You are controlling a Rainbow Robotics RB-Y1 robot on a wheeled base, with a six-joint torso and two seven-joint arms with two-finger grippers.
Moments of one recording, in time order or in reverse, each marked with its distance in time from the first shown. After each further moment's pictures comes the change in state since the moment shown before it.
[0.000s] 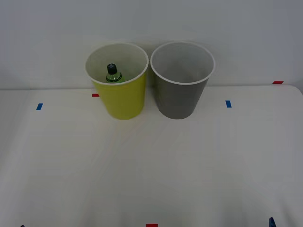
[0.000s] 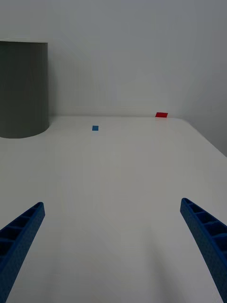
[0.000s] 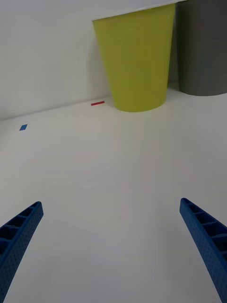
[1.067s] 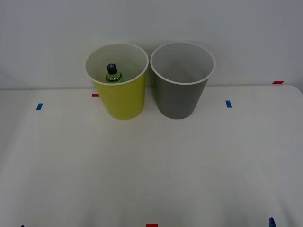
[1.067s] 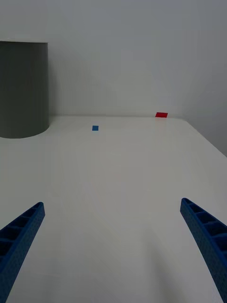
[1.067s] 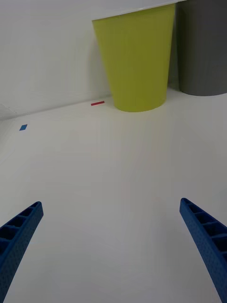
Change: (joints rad) right arm 0.000 0.000 0.000 0.000 0.000 0.000 0.000; left arm 0.000 0.000 0.000 0.000 0.000 0.000 0.000
